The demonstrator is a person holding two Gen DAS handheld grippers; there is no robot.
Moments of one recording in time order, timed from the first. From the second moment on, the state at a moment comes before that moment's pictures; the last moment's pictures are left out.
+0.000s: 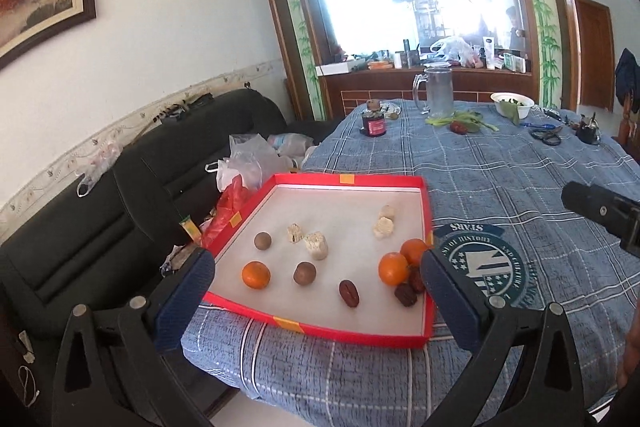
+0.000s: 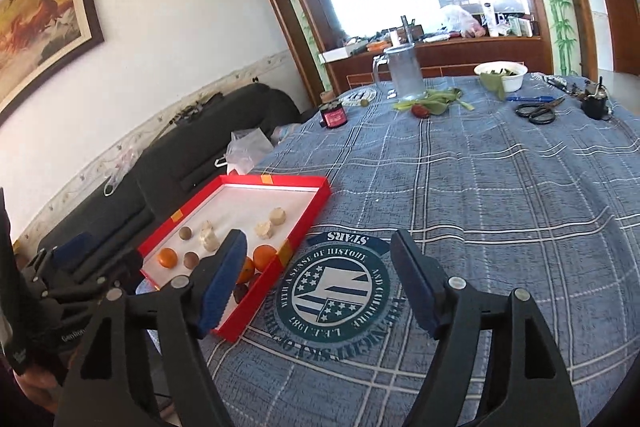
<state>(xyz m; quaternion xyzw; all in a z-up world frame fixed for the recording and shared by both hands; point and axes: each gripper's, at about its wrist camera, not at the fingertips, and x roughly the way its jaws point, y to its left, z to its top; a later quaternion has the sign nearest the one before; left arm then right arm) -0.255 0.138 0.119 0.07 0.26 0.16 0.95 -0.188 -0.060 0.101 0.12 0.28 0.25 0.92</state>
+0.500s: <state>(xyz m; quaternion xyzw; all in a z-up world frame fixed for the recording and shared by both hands) -0.300 0.130 0.145 0.07 0.20 0.17 0.96 -0.247 -0.055 0.140 0.10 0.20 0.26 0.94</state>
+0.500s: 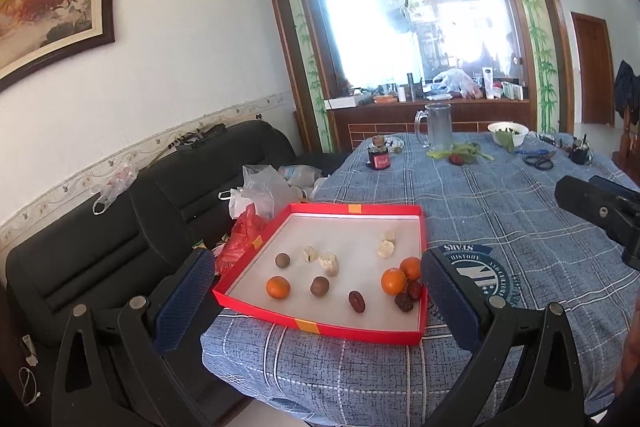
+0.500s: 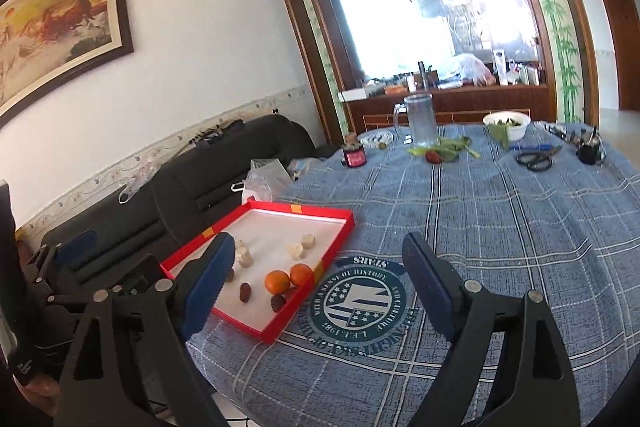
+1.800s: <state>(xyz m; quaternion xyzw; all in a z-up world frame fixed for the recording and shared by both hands) -0.218 0.204 0.089 0.01 0.28 0.18 0.94 -0.164 0.020 0.094 0.08 0.28 0.29 0.91</state>
